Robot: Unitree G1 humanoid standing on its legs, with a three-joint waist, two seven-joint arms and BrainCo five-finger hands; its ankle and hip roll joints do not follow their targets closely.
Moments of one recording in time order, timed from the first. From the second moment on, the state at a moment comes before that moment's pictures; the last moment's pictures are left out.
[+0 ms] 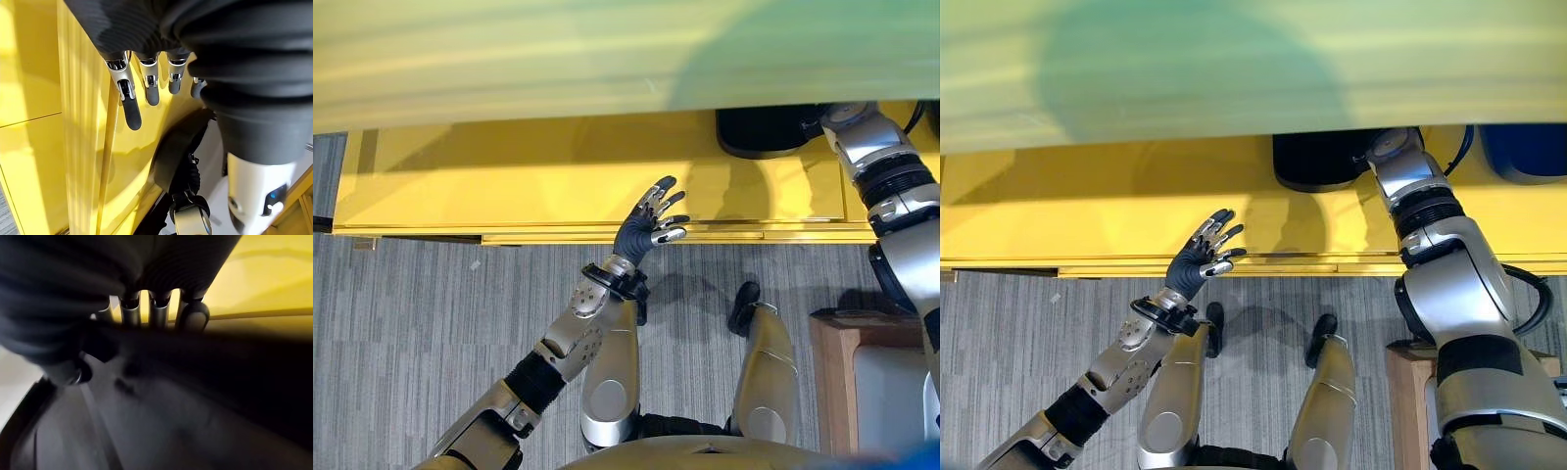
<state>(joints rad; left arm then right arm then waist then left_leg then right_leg) -0.28 0.37 -0.59 0.02 -0.74 -0.27 0.07 -1.33 -0.60 0.52 1.00 0.20 0.30 -0.20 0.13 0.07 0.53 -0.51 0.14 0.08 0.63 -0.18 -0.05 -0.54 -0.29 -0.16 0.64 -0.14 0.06</state>
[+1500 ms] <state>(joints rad) -0.02 0.28 -0.36 0.00 -0.72 -0.36 0.35 -0.34 -0.44 0.22 0.01 0.26 0.16 -0.46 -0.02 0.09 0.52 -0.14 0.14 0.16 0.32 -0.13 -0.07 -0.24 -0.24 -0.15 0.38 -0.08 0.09</state>
